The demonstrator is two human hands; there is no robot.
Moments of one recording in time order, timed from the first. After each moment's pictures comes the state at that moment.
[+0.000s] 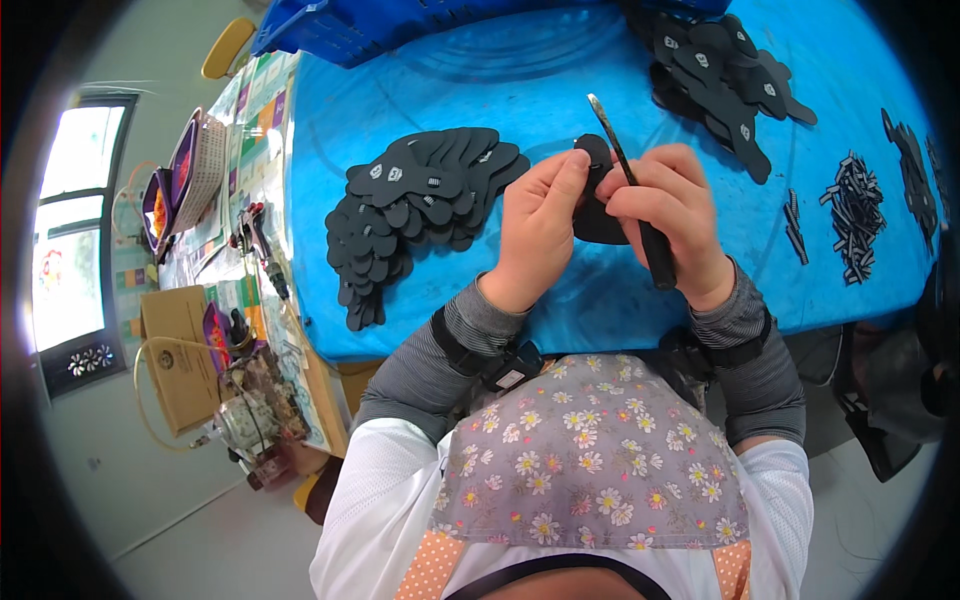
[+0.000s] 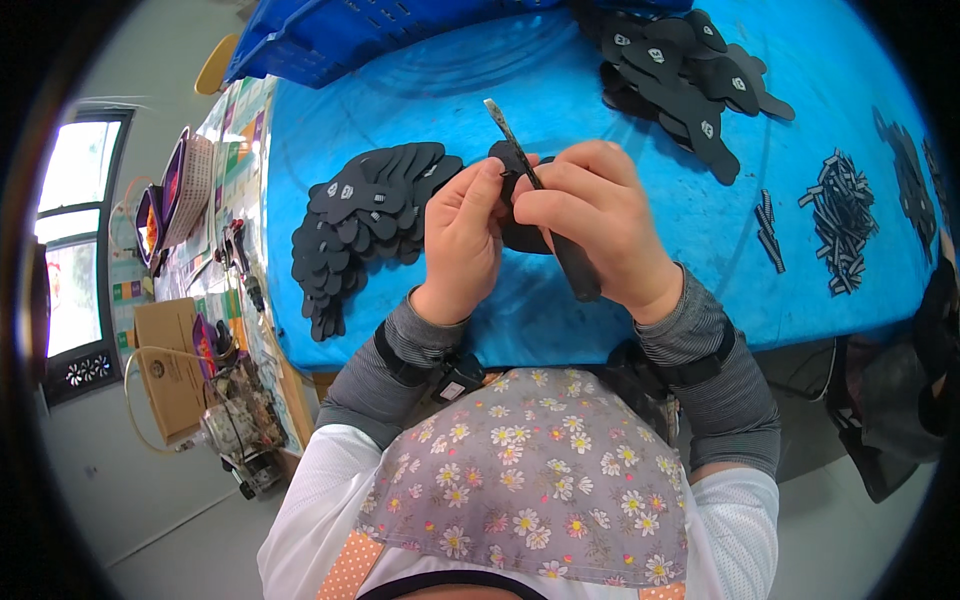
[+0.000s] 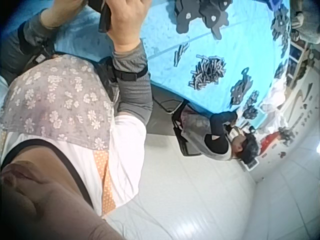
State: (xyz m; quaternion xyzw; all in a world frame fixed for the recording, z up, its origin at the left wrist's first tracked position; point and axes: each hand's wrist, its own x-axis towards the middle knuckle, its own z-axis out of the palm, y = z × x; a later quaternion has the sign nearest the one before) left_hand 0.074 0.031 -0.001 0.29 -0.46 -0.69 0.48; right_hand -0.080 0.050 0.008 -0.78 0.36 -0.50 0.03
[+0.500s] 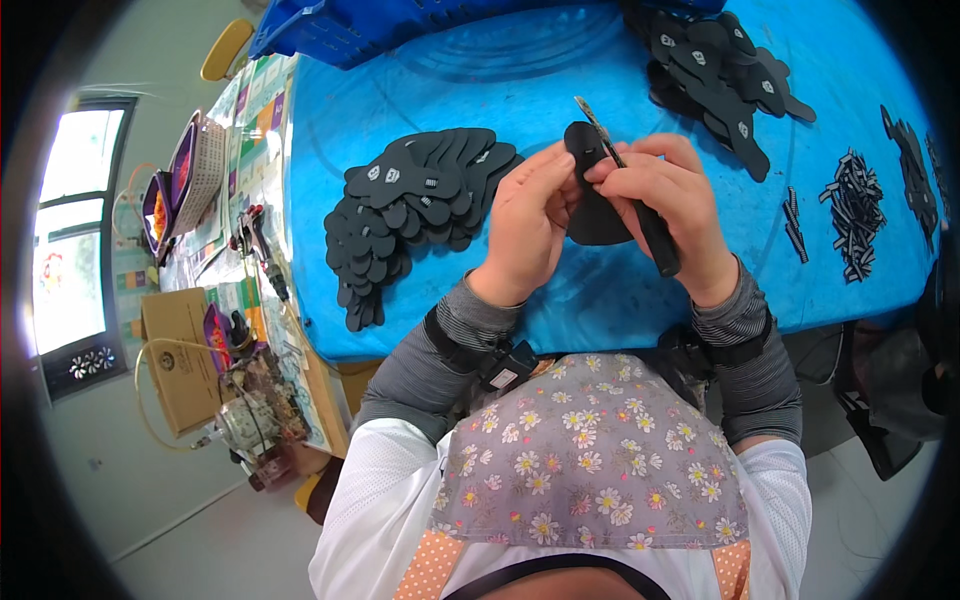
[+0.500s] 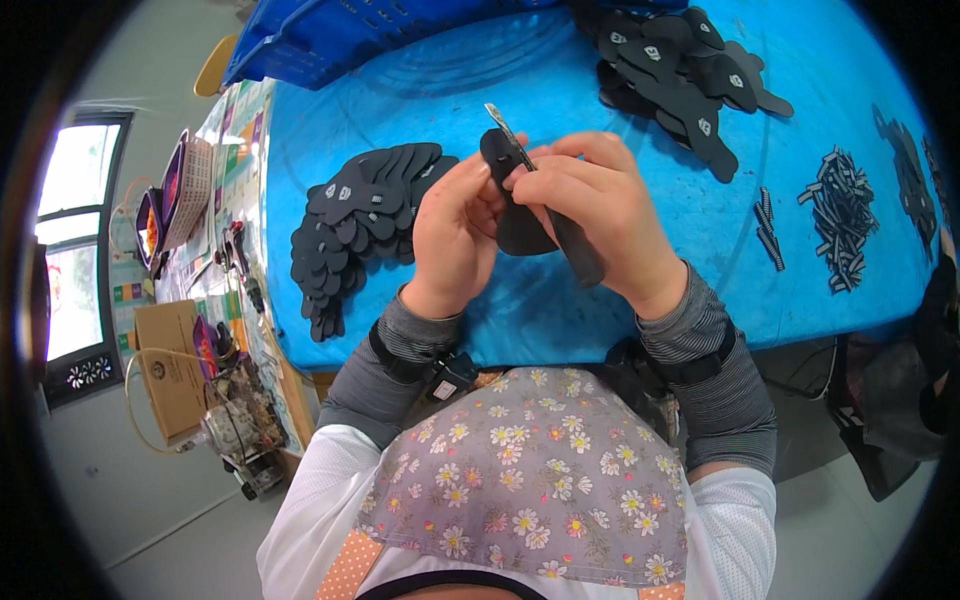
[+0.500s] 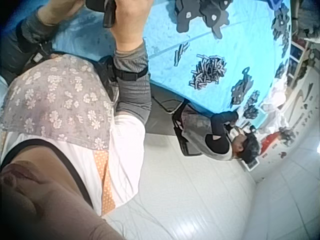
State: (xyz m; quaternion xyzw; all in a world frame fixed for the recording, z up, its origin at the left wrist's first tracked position) left_hand 0.078 0.026 0.012 0.26 -0.34 -0.78 0.46; right_hand -0.080 0.046 0.010 -0.77 0.39 -0.49 0.06
